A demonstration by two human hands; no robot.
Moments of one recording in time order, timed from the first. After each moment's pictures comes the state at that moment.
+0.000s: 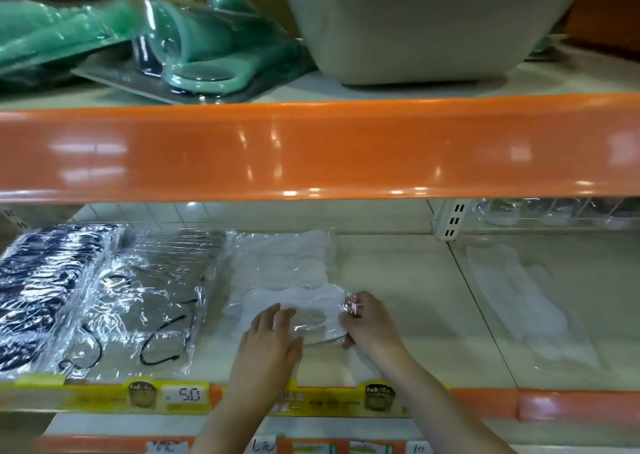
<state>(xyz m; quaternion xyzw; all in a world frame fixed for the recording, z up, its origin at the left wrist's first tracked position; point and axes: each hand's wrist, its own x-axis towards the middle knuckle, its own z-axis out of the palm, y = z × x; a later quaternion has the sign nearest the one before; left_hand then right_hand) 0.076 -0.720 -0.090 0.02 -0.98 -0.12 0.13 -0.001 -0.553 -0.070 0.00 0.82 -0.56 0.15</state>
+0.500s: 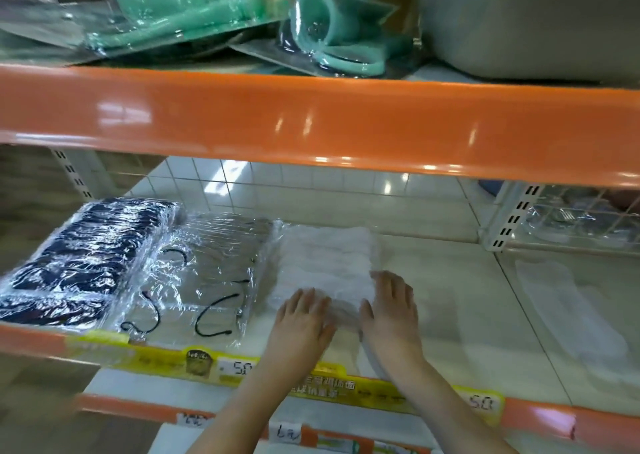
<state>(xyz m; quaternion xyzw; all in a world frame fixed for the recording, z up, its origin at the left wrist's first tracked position) 0.072 -0.748 -0.096 0.03 -0.99 -0.13 0.03 0.011 -0.597 -0.089 -0.16 0.92 -0.28 -0.20</state>
